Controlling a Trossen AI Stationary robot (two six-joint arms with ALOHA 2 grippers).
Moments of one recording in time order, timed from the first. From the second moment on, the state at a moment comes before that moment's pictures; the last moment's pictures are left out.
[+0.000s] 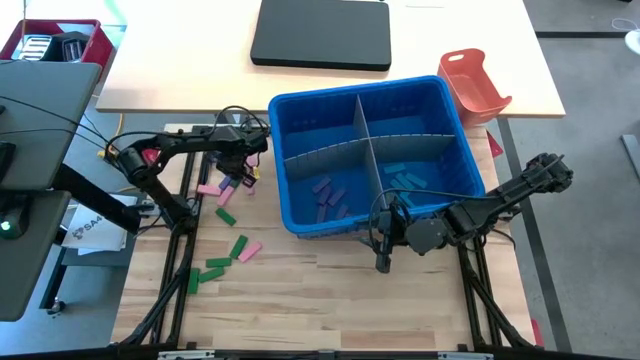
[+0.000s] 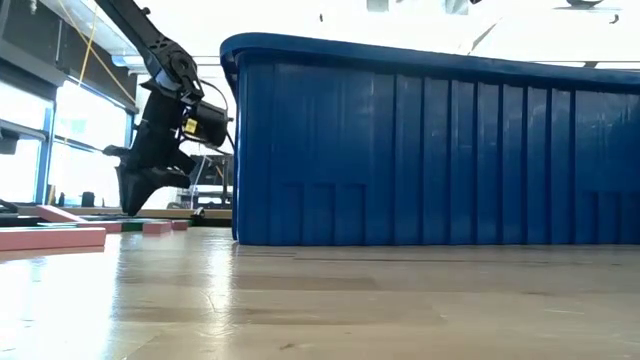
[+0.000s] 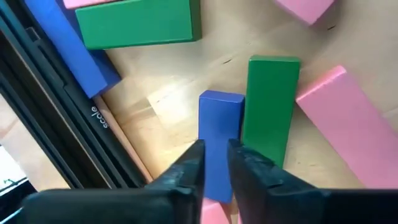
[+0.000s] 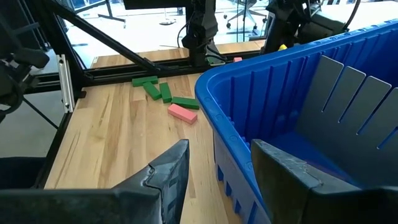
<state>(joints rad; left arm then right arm) 0.71 1.62 0.90 -1.01 -0.32 -0.37 0.47 1.28 1.03 -0.22 0.59 0.29</state>
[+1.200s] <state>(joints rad) 0.79 1.63 0.85 -0.91 -0.41 -0.31 0.47 1.28 1.03 -0.23 0.59 0.31</state>
